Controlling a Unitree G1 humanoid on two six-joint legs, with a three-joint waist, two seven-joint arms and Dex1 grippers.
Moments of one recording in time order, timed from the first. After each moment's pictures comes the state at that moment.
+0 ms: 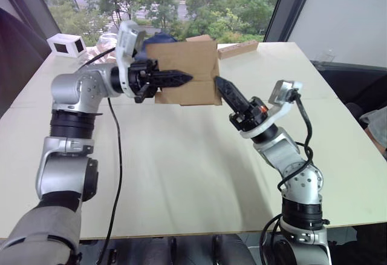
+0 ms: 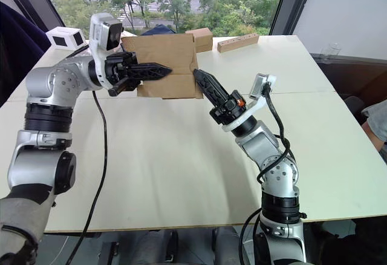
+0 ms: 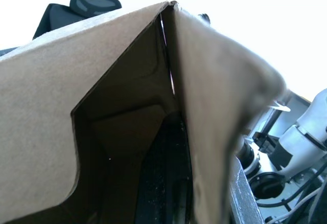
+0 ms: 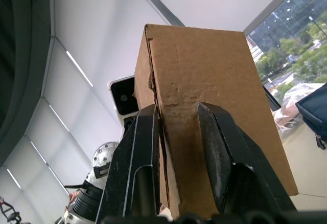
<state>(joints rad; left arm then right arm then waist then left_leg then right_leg) -1.11 0.54 0.03 0.42 -0.64 0.82 -1.47 -0.43 -0.09 -0.16 -0.31 1.18 0.62 0.42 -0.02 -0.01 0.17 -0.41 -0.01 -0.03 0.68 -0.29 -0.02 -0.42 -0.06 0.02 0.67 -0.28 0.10</state>
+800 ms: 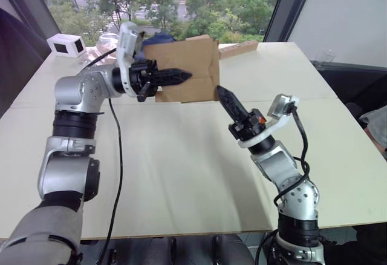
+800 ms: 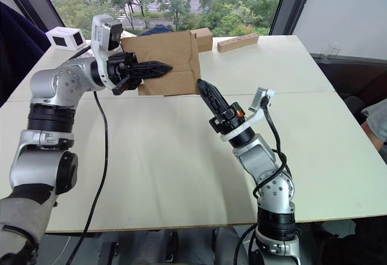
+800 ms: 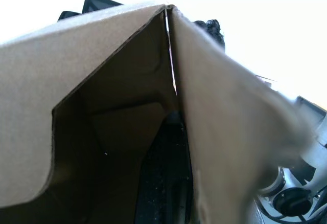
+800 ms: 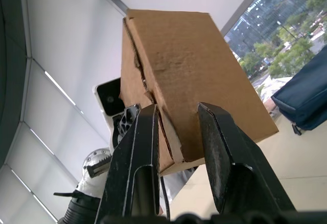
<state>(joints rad) -1.11 0.53 0.03 0.48 -0.64 0.78 -1.45 -0.29 -0.04 -0.12 -0.39 1.17 0.57 0.34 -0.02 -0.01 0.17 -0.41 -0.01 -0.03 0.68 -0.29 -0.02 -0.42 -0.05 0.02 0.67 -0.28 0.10</state>
